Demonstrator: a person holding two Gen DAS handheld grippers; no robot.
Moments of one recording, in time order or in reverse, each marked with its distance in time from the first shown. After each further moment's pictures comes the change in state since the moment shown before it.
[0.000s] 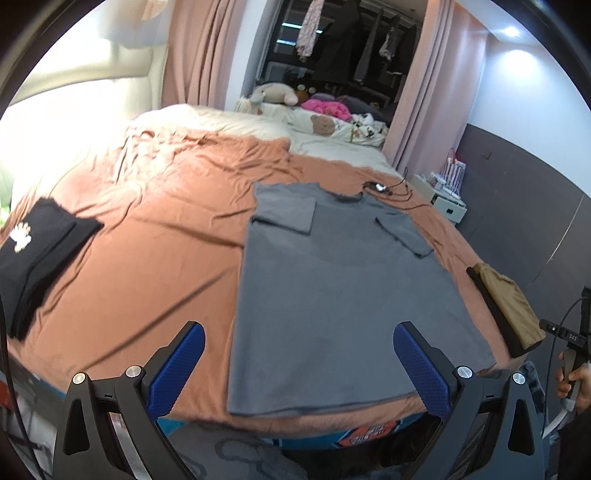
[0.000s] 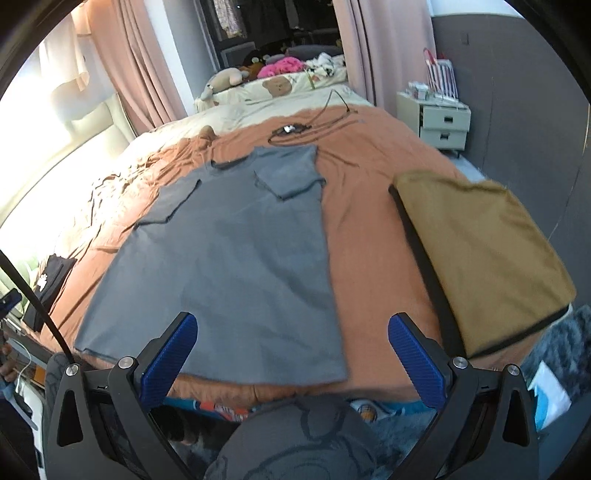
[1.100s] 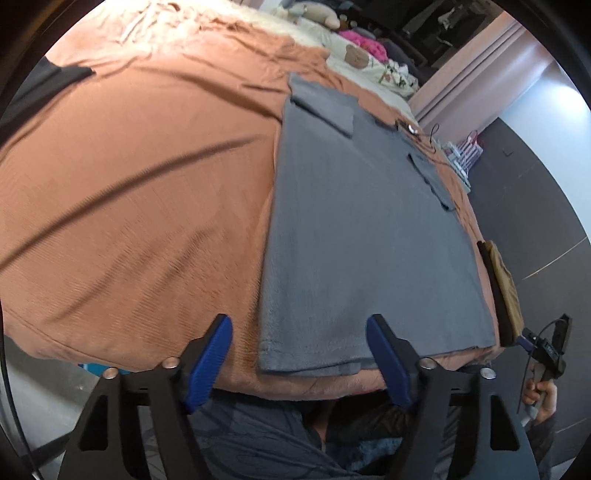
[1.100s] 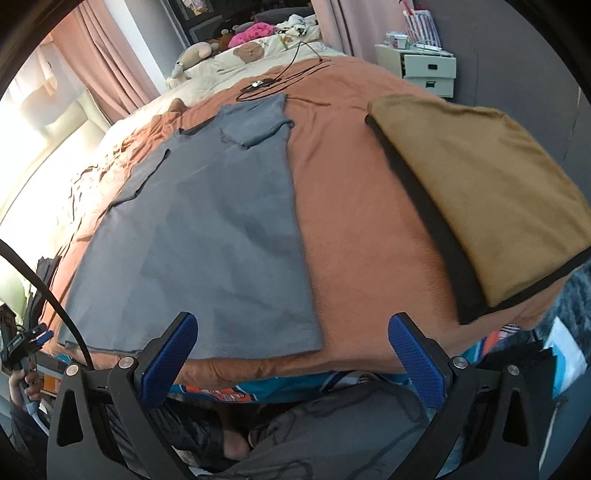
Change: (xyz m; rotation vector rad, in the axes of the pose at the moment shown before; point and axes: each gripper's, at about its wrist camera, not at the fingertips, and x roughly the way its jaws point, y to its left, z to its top) left arm 0.108 0.090 -0.069 -0.242 0.315 -0.142; right arm 0.066 -0.033 -0.007 0.114 0.146 0.004
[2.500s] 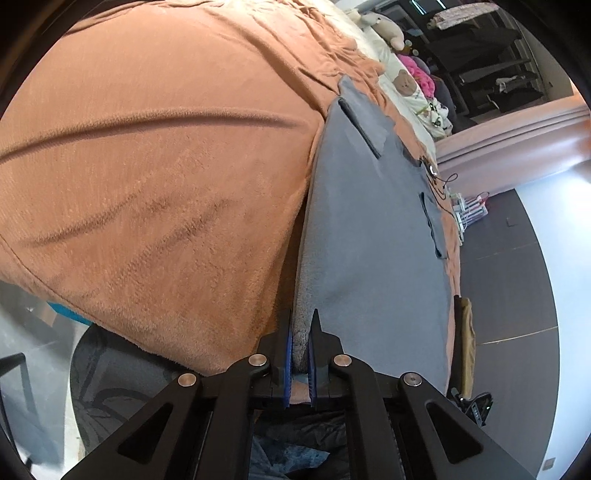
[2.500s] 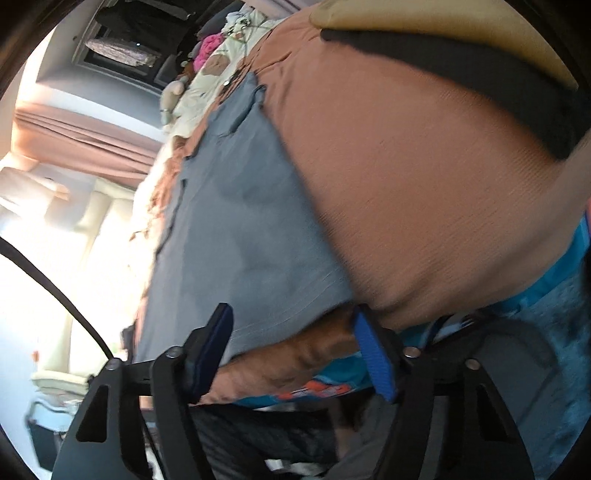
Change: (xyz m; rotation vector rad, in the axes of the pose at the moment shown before) left arm -0.013 0.035 -0.009 -0.336 0.007 -0.109; right arm 0.059 -0.072 -0.058 0.460 0.064 0.350
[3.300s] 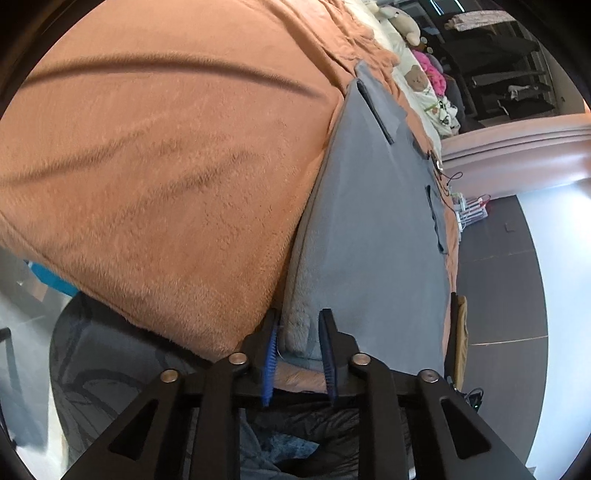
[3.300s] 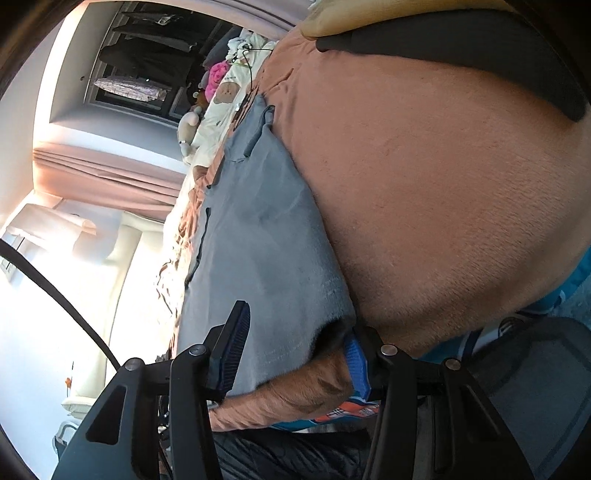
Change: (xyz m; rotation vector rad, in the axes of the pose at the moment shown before) left arm 0.021 0.013 -0.011 -0.072 0.054 -0.037; right arm 0.003 -0.025 0.000 0.082 -0.103 0.118
